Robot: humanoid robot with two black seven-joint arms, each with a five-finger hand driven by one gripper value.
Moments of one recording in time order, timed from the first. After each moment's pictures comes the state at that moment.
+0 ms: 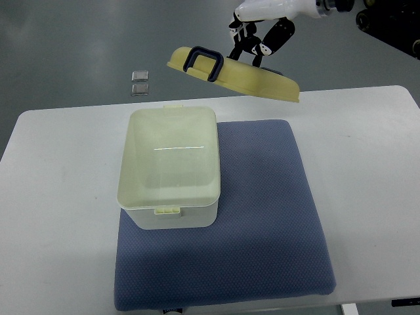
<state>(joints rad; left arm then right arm) -0.05 0.00 -0.02 -0.11 0.02 -0.09 0.04 1.66 -0.41 -0.28 0.75 -1.27 0.21 0.57</state>
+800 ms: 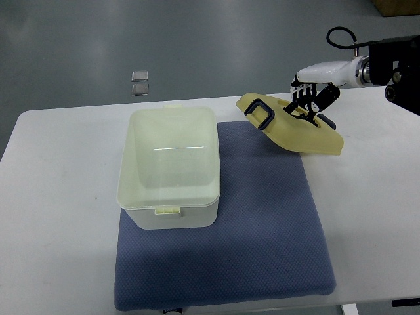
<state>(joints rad) -0.05 0.00 -0.02 -0.11 0.02 -0.09 0.04 1.36 -0.48 -0.27 0.74 -1.23 0.21 0.38</state>
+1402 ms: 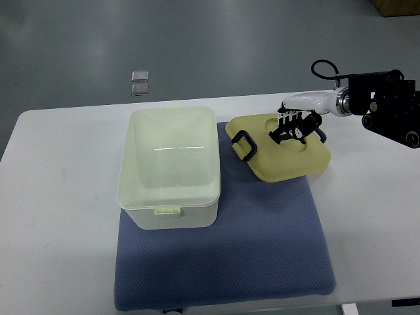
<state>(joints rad) -0.05 0.00 -0.02 -0.11 0.02 -0.09 0.04 1.26 -0.42 -0.24 0.75 -1.13 0.19 0.30</state>
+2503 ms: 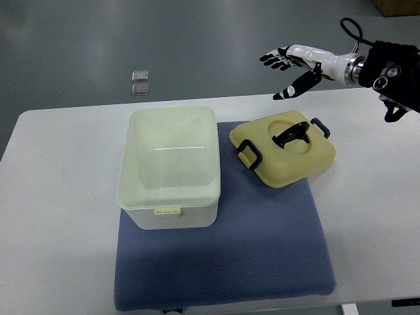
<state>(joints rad) -0.05 0.00 -0.02 -0.11 0.02 -0.09 0.04 1.21 -0.45 0.09 0.73 -0.67 0.19 0.30</state>
